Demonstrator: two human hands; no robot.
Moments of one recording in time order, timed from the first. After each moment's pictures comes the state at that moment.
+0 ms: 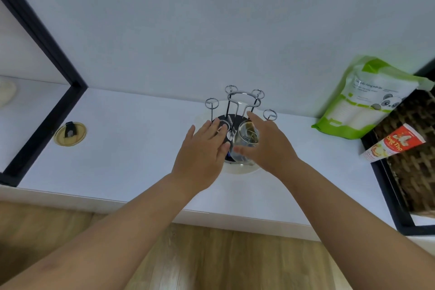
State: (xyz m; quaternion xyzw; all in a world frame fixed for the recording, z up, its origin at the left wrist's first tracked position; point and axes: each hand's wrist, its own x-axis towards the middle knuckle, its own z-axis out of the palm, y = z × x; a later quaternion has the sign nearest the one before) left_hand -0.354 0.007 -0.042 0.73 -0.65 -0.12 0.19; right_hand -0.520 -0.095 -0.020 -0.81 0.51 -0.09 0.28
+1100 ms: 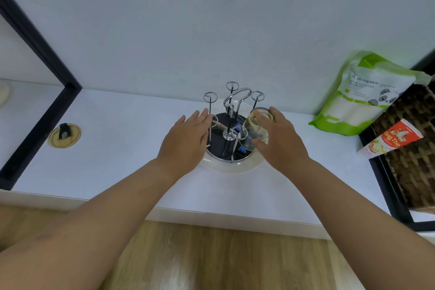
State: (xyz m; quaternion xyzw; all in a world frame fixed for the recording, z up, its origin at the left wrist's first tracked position) left_hand -0.323 -0.013 -0.042 0.73 -0.66 -0.10 0.17; right_hand -0.546 -0.104 -0.015 -0.82 0.52 -0.08 0.20
